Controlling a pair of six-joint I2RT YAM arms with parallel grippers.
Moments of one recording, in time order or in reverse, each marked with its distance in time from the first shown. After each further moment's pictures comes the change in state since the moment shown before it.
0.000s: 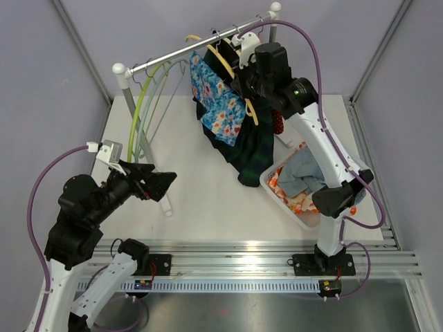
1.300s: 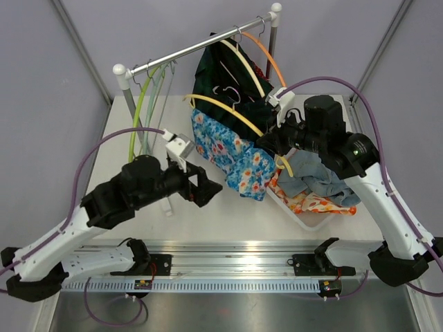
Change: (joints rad) left arm -0.596 0.337 0.111 0.035 -0.299 0.065; right arm -0.002 -0.696 -0.752 -0.023 -0.282 -0.069
